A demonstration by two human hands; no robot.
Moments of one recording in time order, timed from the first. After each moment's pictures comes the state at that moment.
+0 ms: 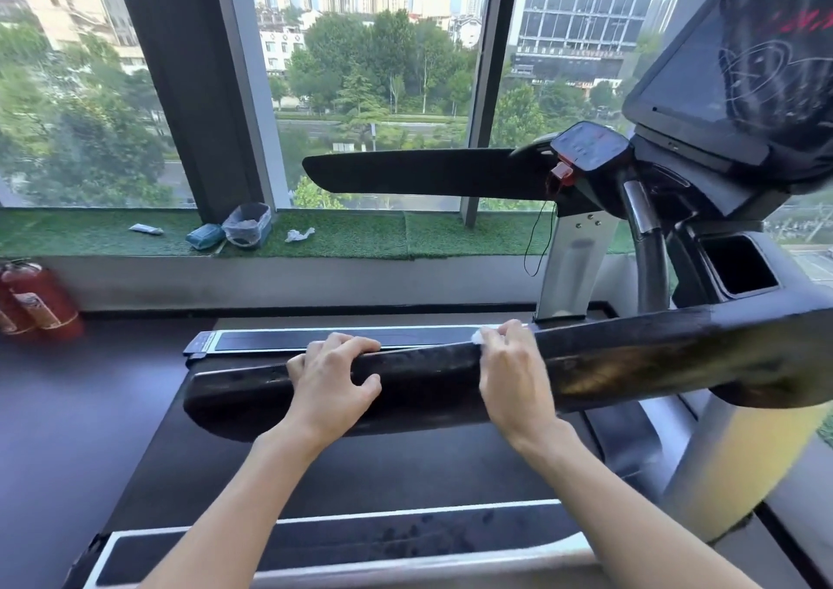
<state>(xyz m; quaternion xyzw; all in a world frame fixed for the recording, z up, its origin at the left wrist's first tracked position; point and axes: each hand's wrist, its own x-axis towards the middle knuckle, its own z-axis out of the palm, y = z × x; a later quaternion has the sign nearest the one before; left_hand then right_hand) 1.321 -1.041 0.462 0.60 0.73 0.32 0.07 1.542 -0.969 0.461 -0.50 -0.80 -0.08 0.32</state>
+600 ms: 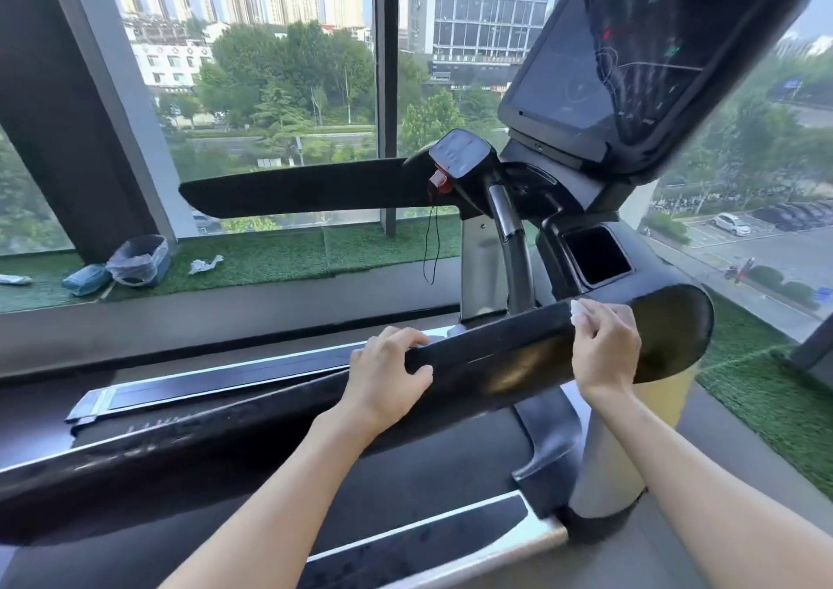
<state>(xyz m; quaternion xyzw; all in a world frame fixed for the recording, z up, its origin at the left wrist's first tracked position) 1.510 -0.947 0.493 0.70 0.61 0.32 0.18 1.789 -0.891 0.475 -0.66 -0.56 -0.01 0.49</state>
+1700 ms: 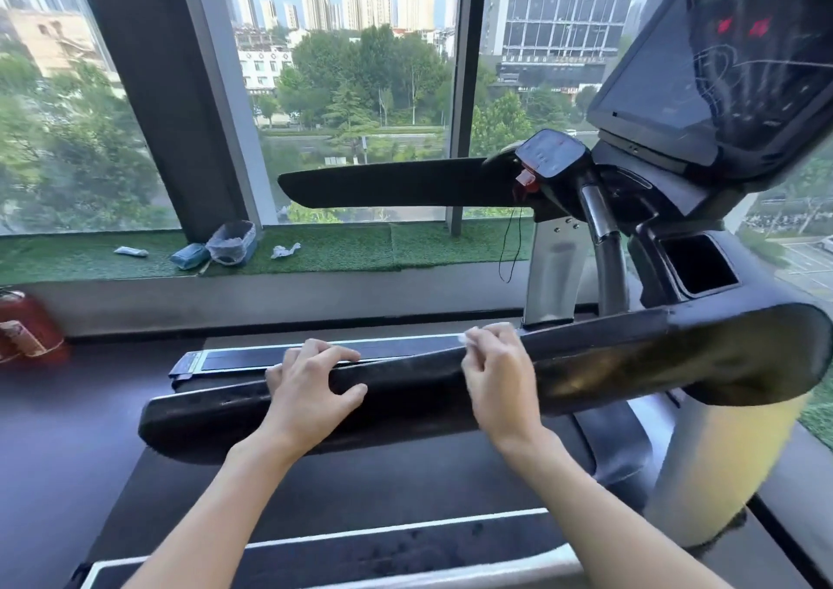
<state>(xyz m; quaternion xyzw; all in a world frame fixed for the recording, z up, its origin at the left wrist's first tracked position) 1.348 -1.024 0.471 0.61 0.73 0.31 0.07 1.577 -0.965 0.469 -0.51 -0.74 0.08 0.44</state>
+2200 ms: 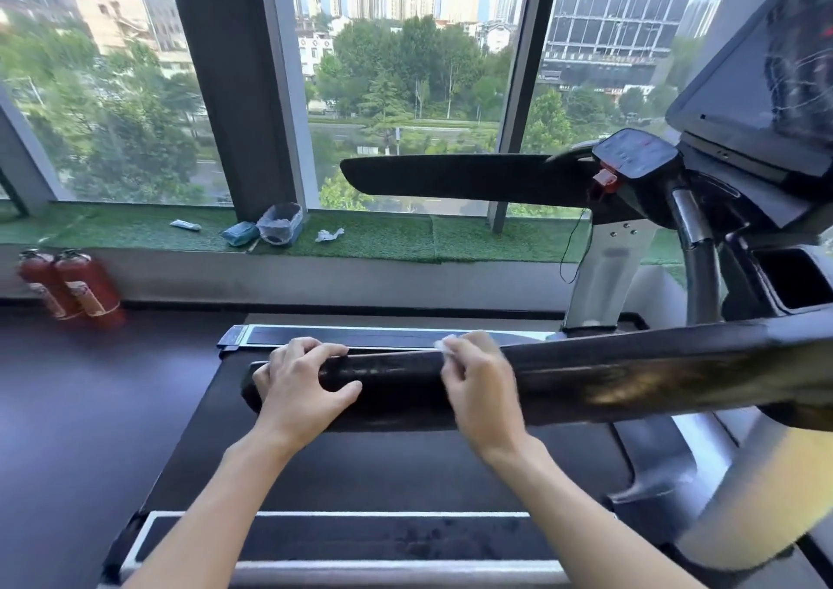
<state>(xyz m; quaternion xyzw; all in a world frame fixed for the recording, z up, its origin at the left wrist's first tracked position) 1.246 -1.077 0.450 0.53 0.79 0.31 0.03 1.463 -1.011 0.460 -0.45 -0.78 0.14 0.41</state>
